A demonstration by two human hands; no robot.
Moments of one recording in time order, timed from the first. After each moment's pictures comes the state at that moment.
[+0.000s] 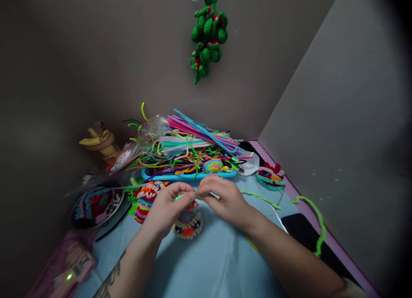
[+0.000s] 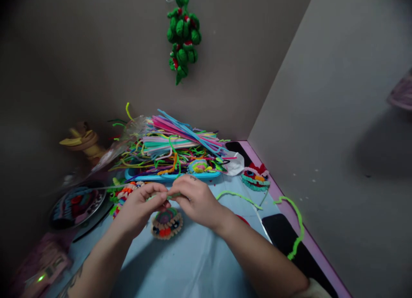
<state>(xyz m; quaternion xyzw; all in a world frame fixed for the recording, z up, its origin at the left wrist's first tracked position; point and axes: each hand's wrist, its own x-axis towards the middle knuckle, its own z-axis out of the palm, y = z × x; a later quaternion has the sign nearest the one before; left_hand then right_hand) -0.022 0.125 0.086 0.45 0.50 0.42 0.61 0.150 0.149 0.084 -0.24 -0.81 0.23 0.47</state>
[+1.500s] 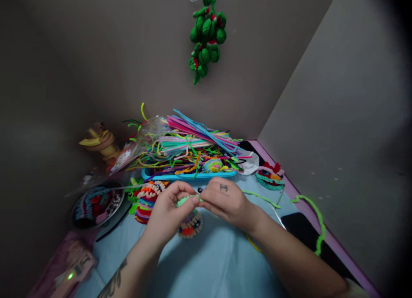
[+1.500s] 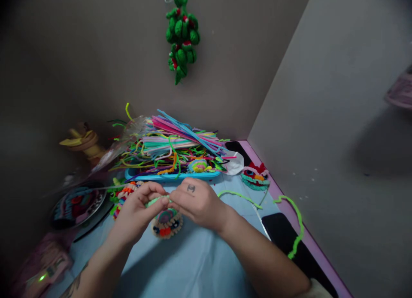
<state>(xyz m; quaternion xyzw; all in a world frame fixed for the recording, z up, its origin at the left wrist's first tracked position) -0.015 0.112 0.095 0.51 0.51 0.43 0.54 0.162 0.149 0.085 -0.19 -0.90 0.09 0.39</state>
